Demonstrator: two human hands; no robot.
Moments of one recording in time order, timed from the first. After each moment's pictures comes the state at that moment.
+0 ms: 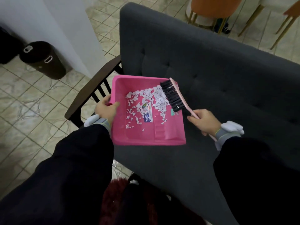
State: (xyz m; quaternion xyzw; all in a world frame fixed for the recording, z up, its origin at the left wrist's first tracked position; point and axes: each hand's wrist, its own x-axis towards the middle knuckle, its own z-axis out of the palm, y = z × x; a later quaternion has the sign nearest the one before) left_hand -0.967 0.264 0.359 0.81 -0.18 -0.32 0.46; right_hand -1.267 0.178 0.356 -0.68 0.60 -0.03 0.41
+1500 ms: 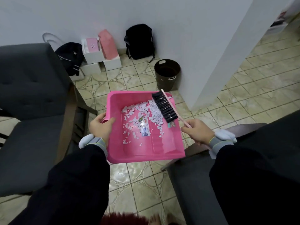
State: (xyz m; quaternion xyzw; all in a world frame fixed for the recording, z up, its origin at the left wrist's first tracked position) left_hand -0.489 0.510 0.400 0.80 0.14 -0.09 0.58; right_hand -0.640 0.243 0.398 -0.83 0.29 0.11 0.47
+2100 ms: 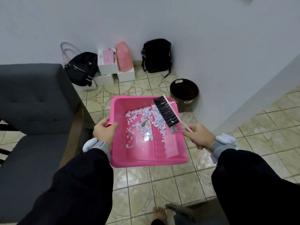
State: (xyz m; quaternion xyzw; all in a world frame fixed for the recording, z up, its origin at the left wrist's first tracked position) left_hand -0.304 0.449 0.398 0.80 0.18 -0.07 0.57; right_hand -0.422 0.164 0.395 -0.84 0.24 0.16 0.47
